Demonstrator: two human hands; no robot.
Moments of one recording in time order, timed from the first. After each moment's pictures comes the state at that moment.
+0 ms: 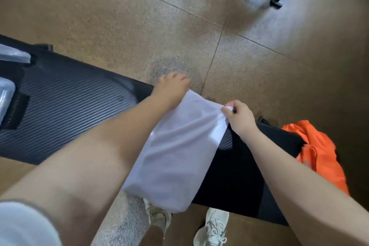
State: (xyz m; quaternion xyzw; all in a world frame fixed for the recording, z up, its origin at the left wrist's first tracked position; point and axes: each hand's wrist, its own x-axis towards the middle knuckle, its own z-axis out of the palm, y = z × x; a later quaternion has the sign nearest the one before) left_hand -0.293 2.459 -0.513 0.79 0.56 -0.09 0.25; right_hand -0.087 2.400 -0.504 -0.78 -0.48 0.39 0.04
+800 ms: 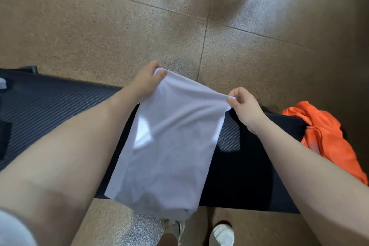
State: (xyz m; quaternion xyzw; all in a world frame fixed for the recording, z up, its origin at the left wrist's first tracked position) left_hand -0.319 2.485 -0.526 0.60 0.63 0.14 0.47; right_hand -0.067 2.397 -0.501 -0.78 -0.42 0.44 0.16
